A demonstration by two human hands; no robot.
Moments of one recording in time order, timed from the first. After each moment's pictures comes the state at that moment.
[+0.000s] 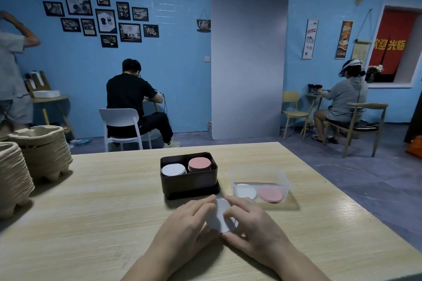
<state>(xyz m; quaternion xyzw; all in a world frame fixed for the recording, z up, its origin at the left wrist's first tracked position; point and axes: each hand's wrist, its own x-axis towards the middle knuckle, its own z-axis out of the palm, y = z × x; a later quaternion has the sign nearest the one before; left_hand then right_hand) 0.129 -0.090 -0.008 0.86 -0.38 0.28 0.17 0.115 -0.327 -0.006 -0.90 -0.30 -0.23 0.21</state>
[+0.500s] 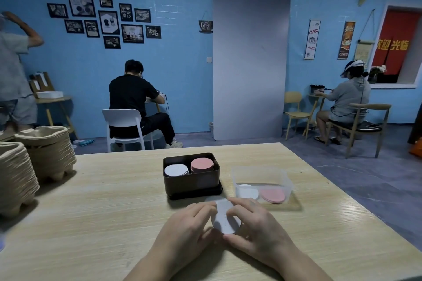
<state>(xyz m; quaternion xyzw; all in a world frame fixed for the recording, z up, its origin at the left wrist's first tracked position) 0.126 -0.089 -0.007 0.86 -0.38 0.29 0.17 0.116 -0.327 -0.005 -0.89 -0.32 -0.24 0.22</state>
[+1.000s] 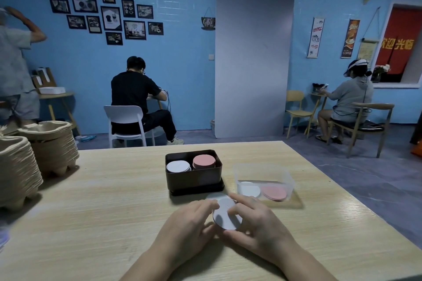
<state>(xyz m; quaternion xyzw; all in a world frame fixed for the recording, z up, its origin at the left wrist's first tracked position) 0.125 -0.089 -0.011 0.87 -0.35 0.27 0.20 0.116 -0.328 -0.008 -0.89 -0.31 -0.23 0.23</state>
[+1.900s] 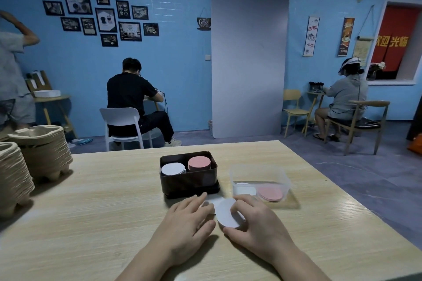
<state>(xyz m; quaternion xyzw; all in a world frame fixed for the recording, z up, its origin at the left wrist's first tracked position) 0.130 -0.094 0.000 0.95 -0.26 0.08 0.14 0.117 -0.329 -0.008 -0.92 -0.21 -0.23 0.22</state>
